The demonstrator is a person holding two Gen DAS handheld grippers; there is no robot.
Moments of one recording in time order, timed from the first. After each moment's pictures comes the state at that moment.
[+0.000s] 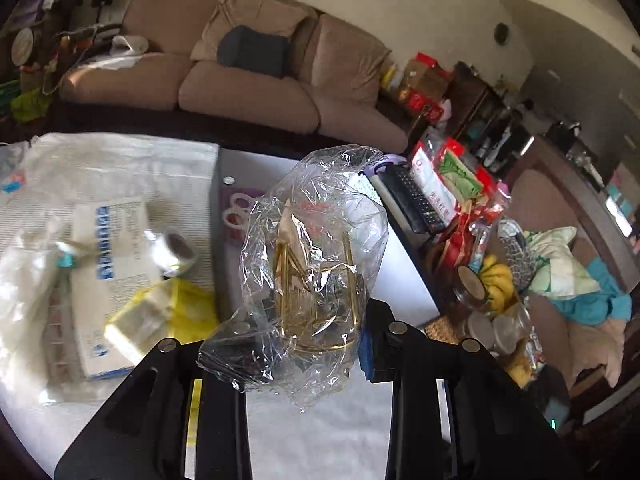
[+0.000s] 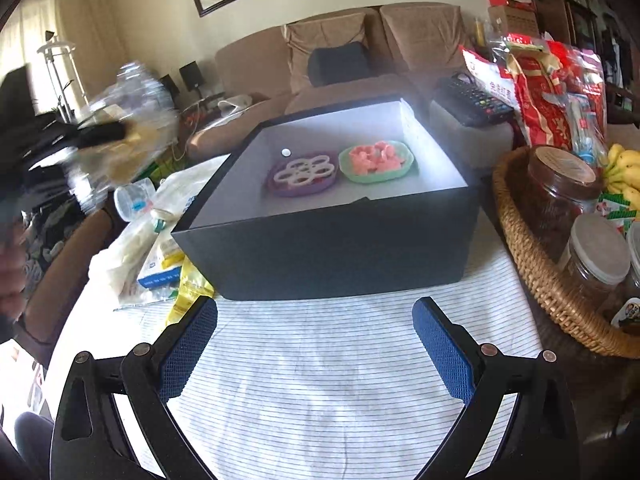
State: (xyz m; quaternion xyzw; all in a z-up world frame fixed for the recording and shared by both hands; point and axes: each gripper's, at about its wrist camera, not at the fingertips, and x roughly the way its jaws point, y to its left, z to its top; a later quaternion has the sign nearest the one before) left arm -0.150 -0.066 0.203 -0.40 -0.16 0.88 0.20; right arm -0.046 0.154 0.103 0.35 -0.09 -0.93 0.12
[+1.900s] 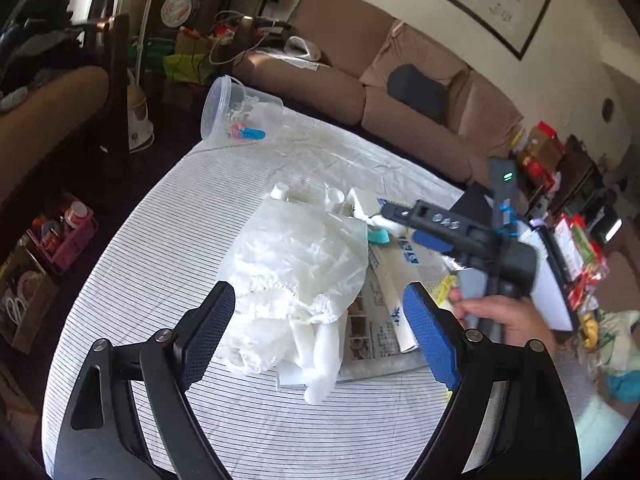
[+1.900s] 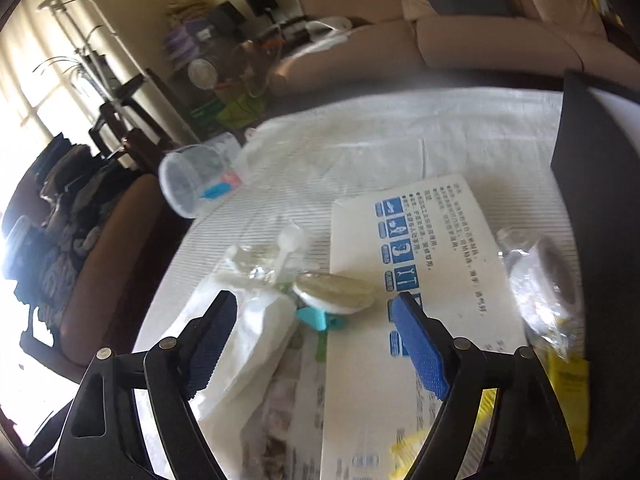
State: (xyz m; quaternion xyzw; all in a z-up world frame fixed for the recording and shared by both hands) left arm -0.052 -0.384 0.120 -0.37 -0.22 0.90 -0.01; right arm -0.292 -0.185 0.052 0.46 -0.09 -0.85 0.25
